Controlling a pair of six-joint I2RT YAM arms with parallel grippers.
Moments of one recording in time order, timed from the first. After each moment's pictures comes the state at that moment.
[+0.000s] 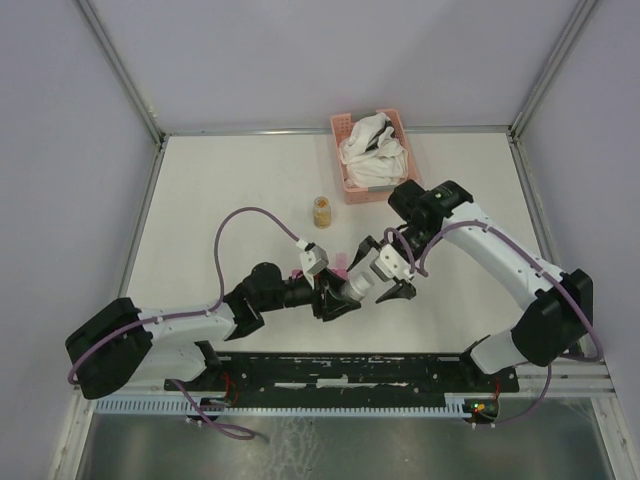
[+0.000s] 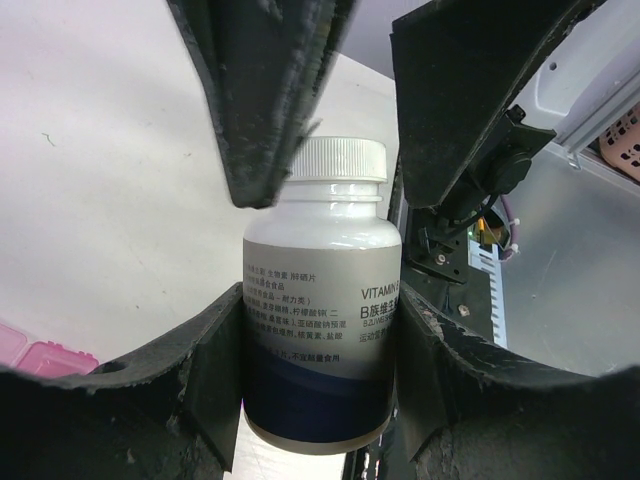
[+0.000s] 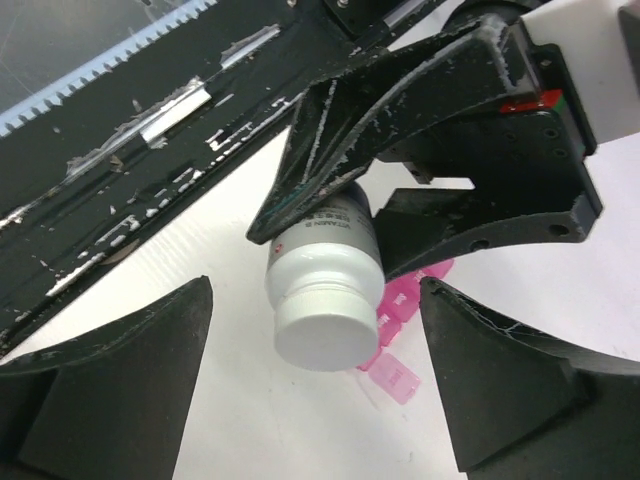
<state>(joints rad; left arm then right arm) -0.95 1.20 0.36 0.79 0.41 -0.31 0.57 1.48 1.34 -1.45 -1.05 -2.01</state>
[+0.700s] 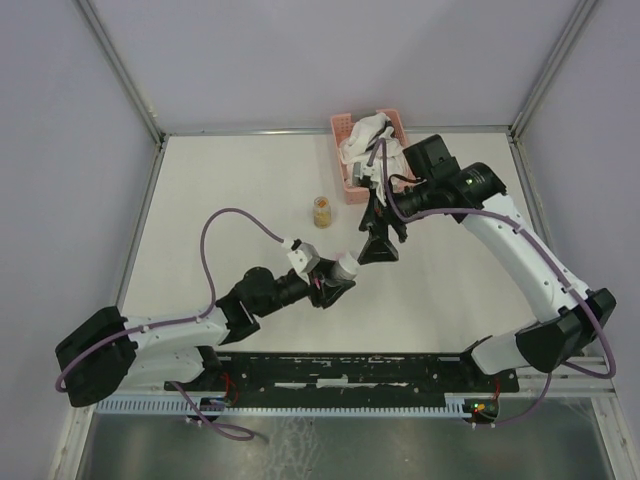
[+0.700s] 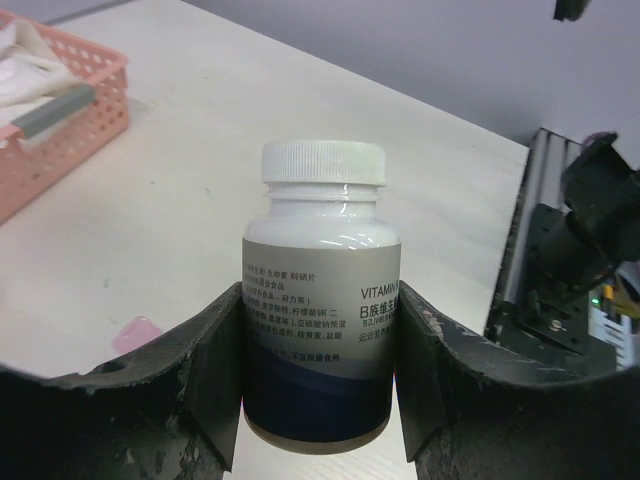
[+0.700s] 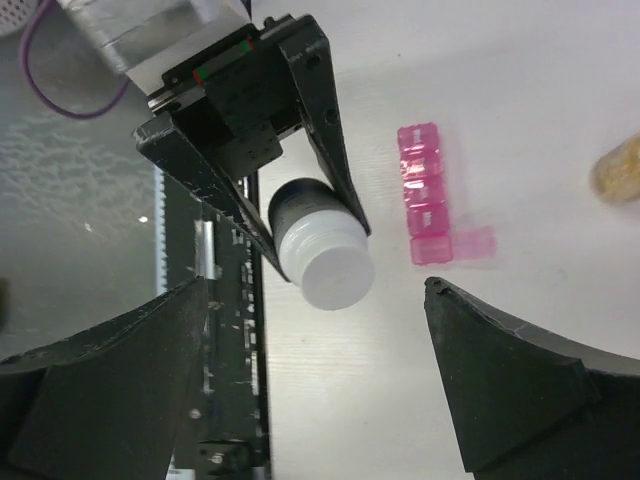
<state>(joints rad) -0.98 1.10 0.35 0.78 0.14 -0.19 0.54 1.44 1.60 -1.11 -0.87 -0.61</state>
